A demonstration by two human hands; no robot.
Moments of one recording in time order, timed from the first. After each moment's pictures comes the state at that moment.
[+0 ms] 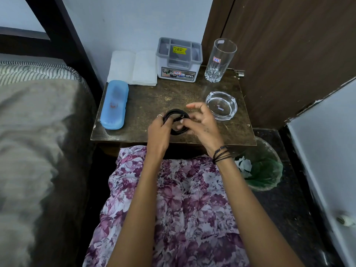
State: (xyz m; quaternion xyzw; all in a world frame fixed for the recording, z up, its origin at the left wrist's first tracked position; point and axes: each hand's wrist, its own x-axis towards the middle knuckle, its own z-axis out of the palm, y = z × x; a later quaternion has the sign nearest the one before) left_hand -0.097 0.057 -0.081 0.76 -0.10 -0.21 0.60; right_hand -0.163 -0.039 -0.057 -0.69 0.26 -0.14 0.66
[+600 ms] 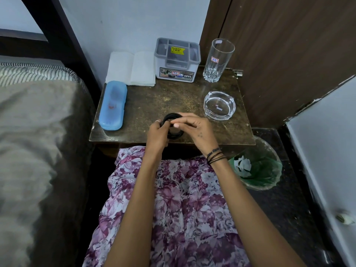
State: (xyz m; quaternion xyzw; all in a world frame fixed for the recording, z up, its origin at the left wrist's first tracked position) left_hand -0.096 0.057 -0.090 0.73 -0.05 -0.30 0.61; right_hand -0.164 -0.043 -0.079 -0.78 0.19 -0.15 0.58
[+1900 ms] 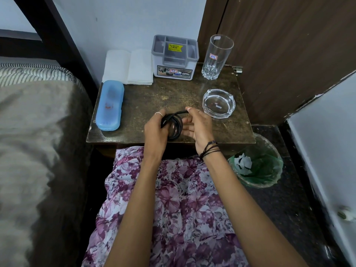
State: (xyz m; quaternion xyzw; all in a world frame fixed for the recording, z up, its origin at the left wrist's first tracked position) left_hand -0.097 0.058 -0.090 0.79 -0.22 -0.11 0.56; right_hand -0.146 -0.038 -0.071 -0.52 0.38 -0.19 0.74
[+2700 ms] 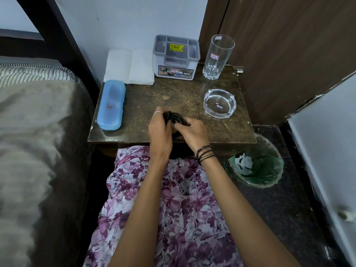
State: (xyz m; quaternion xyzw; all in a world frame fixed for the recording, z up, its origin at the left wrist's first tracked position) left_hand -0.103 0.049 -0.098 0.81 -0.21 -0.05 0.55; right_hand -0.150 -0.024 -0.079 -0.75 0.38 -0.10 0.54
